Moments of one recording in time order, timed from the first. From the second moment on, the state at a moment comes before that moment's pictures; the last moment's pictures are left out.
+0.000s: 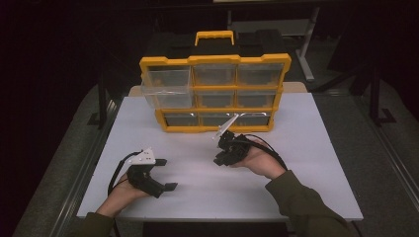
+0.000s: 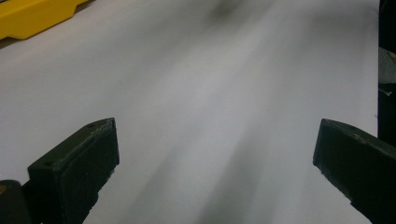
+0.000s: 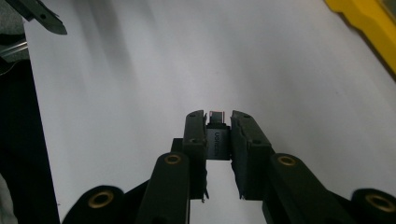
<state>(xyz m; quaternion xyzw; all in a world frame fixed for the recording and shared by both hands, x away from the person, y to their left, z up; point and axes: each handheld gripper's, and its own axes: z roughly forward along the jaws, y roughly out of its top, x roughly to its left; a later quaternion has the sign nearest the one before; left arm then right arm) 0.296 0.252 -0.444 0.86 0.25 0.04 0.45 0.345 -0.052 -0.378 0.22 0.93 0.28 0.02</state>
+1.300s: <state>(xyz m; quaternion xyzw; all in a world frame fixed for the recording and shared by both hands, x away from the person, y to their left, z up) 0.295 0.249 -0.446 0.86 0.24 0.03 0.45 0.365 -0.059 -0.300 0.21 0.93 0.31 0.02</state>
